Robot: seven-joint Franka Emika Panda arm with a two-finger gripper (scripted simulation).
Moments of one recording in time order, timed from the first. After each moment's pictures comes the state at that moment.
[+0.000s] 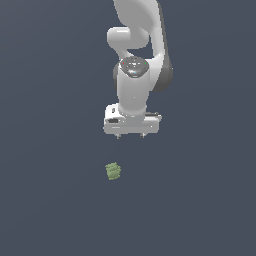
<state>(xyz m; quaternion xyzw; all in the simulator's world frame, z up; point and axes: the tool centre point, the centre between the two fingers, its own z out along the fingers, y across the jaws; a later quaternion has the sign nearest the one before) 0.001 0.011 0.174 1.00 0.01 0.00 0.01</state>
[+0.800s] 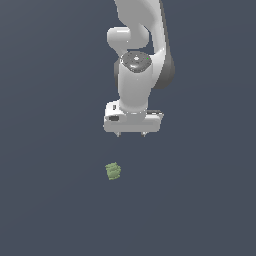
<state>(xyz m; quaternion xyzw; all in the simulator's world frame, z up) 0.002 0.012 0.186 1.00 0.01 0.00 0.01</state>
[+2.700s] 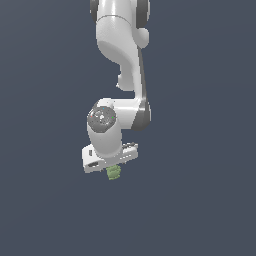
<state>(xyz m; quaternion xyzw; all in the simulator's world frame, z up) 0.092 -0.062 0.095 0.99 0.16 0.00 0.00</state>
